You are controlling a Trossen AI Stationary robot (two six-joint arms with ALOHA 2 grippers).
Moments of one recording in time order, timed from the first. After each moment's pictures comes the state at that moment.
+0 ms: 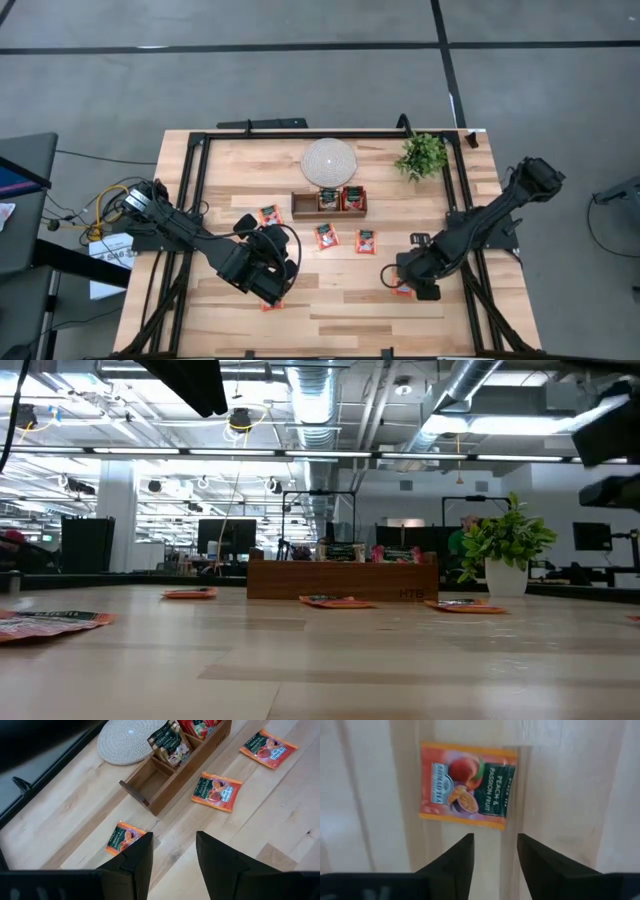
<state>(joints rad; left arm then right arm) -0.54 1.75 1.55 -1.33 -0.78 -1.22 0.62 1.40 0.77 -0.82 -0.05 0.58</state>
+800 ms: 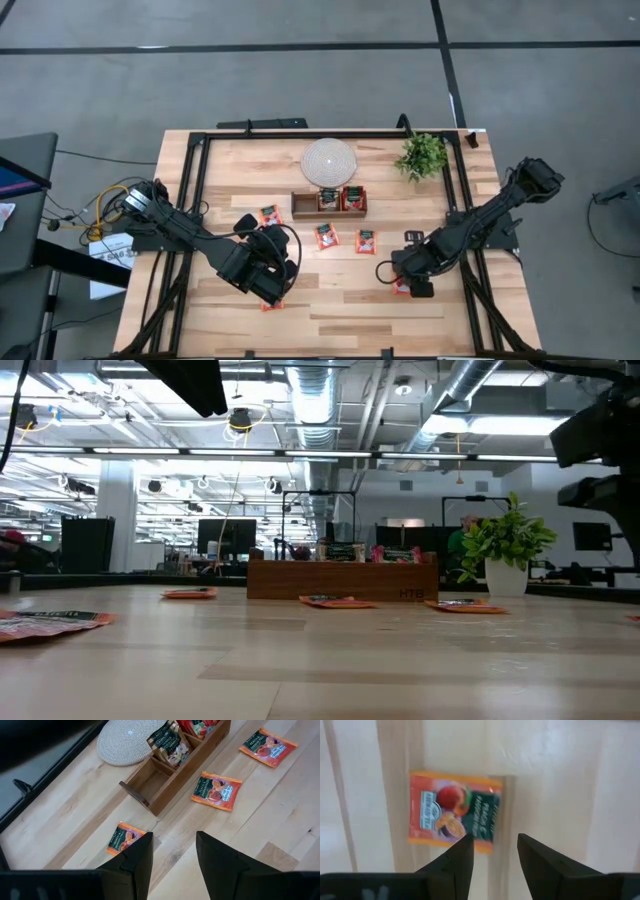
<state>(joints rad) -0.54 1.75 1.55 -1.33 -0.78 -1.20 0.57 1.42 0.77 -0.78 0.00 0.52</state>
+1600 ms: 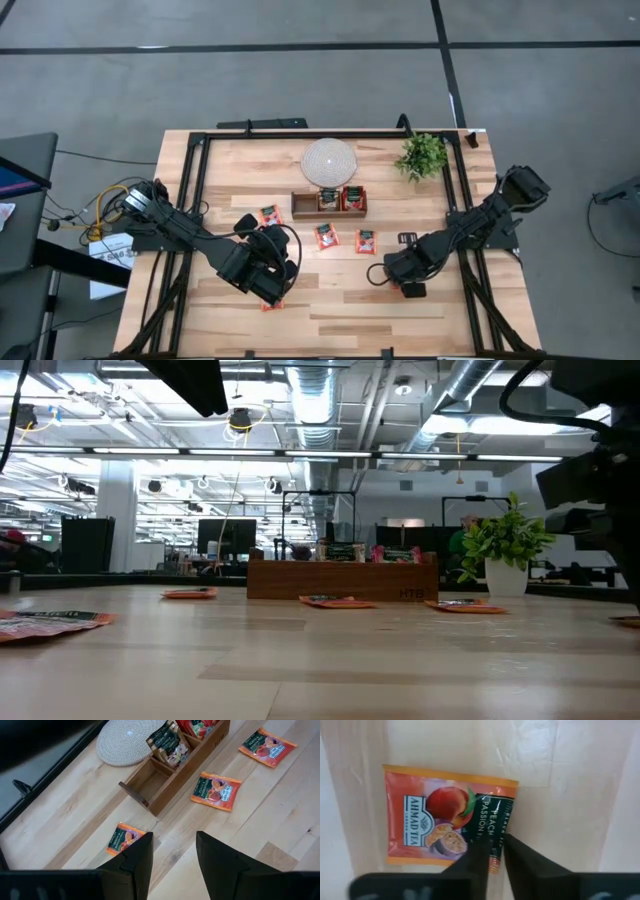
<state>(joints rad) -0.54 1.75 1.55 -1.33 -0.78 -1.20 0.55 1.59 0.76 -0.69 0.01 0.47</state>
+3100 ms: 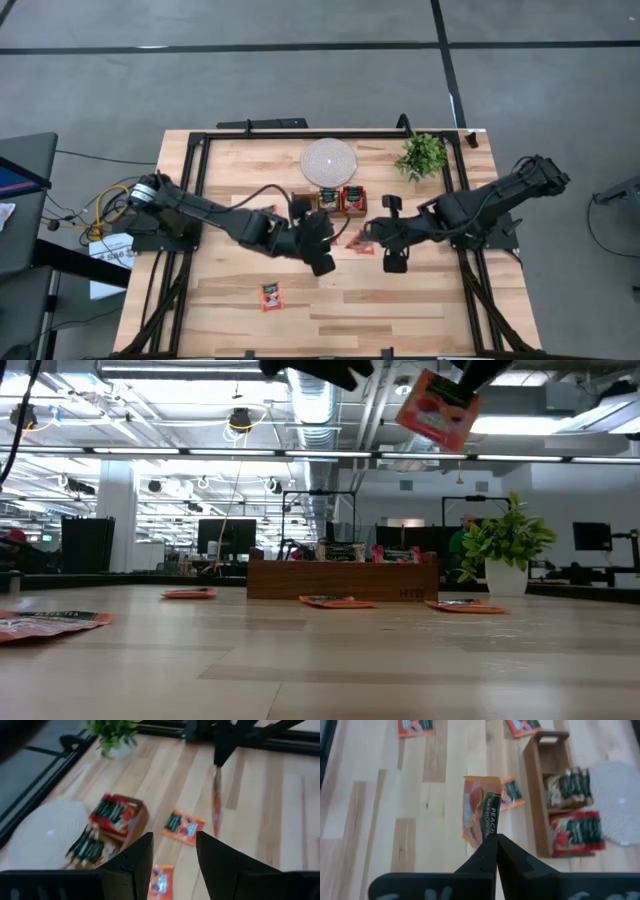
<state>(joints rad) -0.33 1.75 1.55 -0.56 -0.61 -0.40 0.39 1.36 1.24 -0.89 0.29 0.24</state>
